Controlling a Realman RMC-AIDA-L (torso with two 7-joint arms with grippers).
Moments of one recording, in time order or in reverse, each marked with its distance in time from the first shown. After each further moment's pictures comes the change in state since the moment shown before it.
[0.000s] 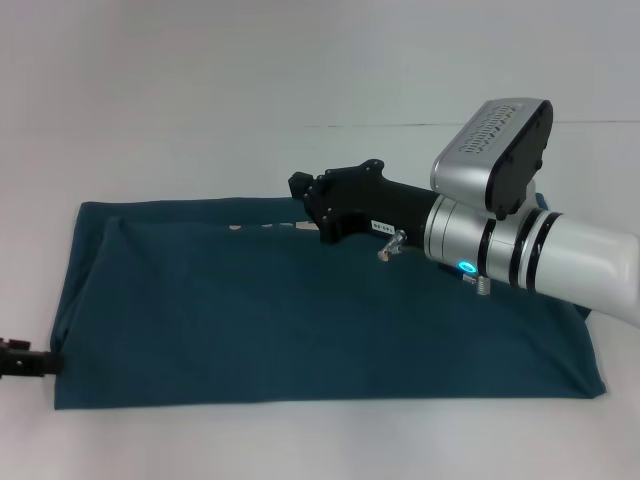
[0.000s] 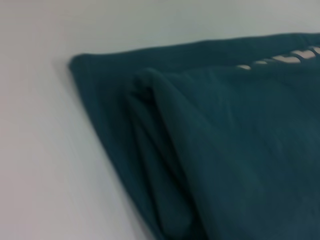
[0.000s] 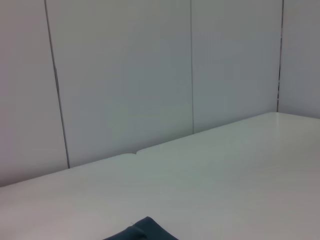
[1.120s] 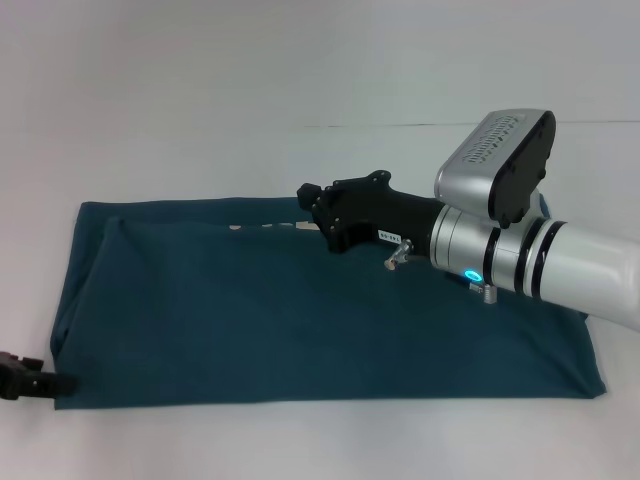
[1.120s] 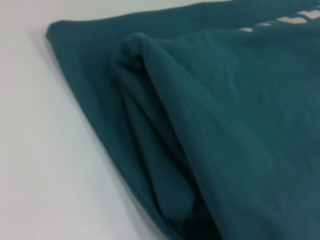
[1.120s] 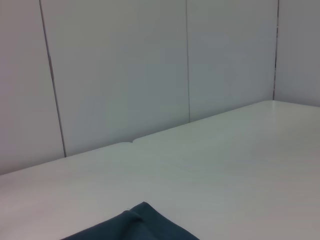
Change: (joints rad) left arm 0.013 -0.017 0.082 -0.057 0.017 -0.090 0.031; right arm 0.000 -0.002 0.000 0.029 -0.005 0.000 0.000
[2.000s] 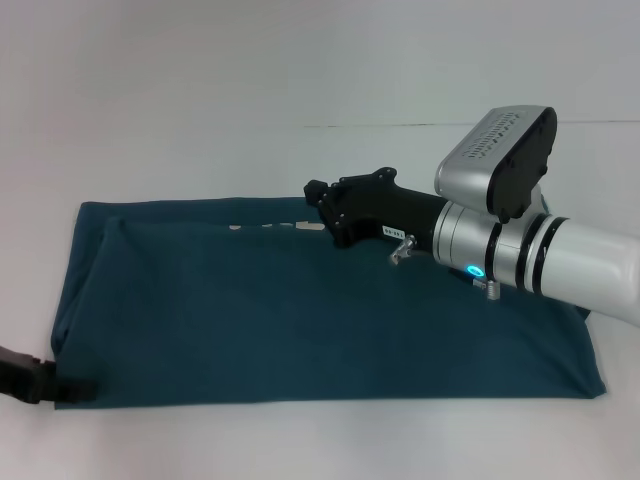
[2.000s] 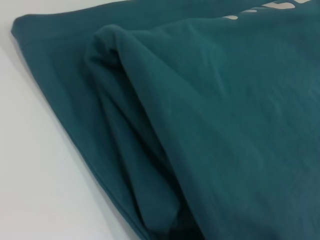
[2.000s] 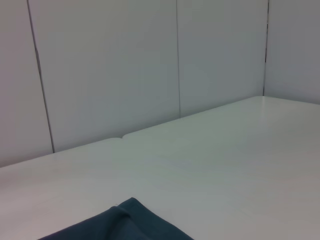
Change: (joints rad) left arm -0.019 -0.003 0.051 -0.050 0.000 -0.036 0.010; right arm 0.010 -0.003 0.004 0.010 0.003 0.026 0.000
